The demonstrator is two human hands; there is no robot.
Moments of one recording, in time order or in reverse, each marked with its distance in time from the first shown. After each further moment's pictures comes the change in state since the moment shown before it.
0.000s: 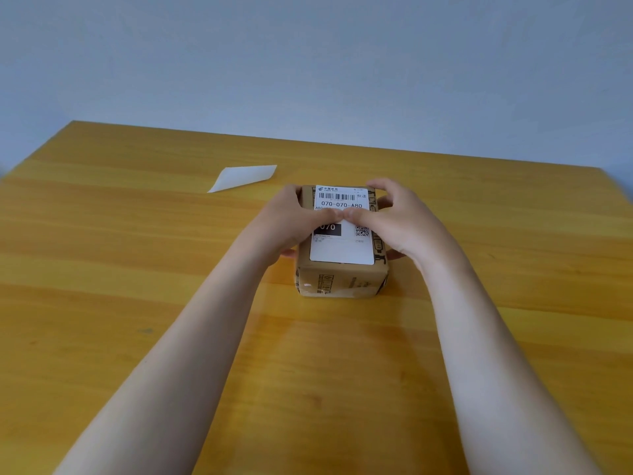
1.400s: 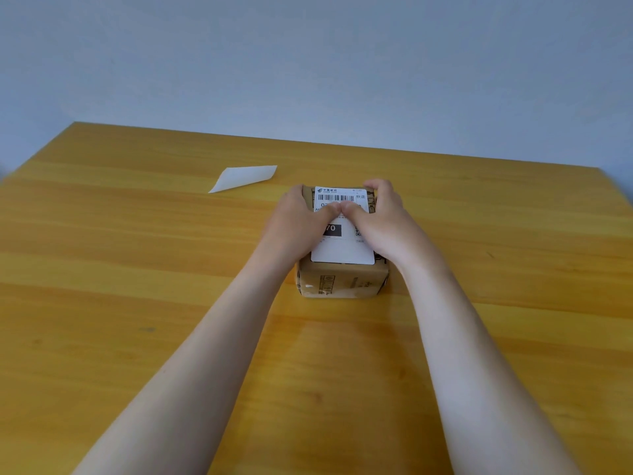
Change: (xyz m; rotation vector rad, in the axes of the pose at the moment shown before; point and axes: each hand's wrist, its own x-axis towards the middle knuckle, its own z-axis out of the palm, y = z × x) left_hand 0.001 -0.006 0.019 0.038 0.163 0.124; right_hand 0.005 0.001 0.023 -0.029 0.029 0.030
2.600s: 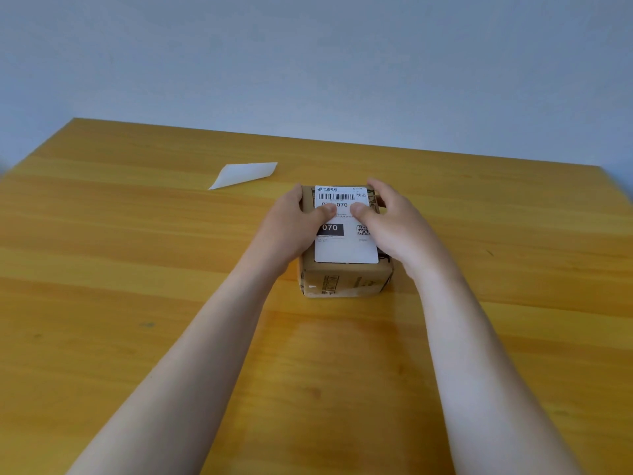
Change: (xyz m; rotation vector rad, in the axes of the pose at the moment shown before) left_hand -0.011 -0.003 -0.005 -0.113 -0.043 -0.011; right_hand -0.019 -0.005 -0.013 0.070 -0.032 0.002
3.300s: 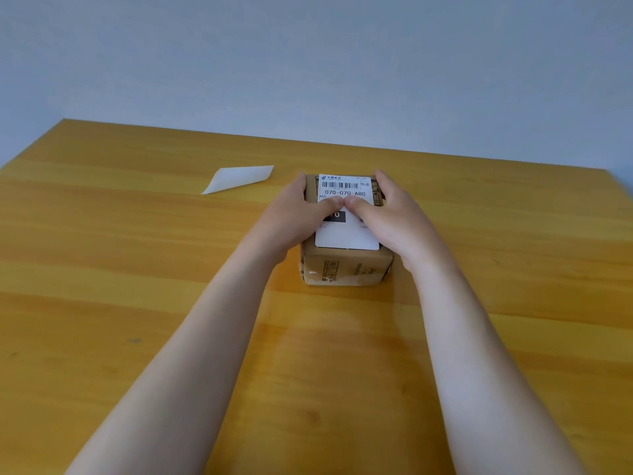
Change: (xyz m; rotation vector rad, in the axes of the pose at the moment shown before) left_hand 0.028 0.012 -0.001 -0.019 -0.072 0.008; right_hand 0.023 -0.006 -0.001 0.021 0.025 0.035
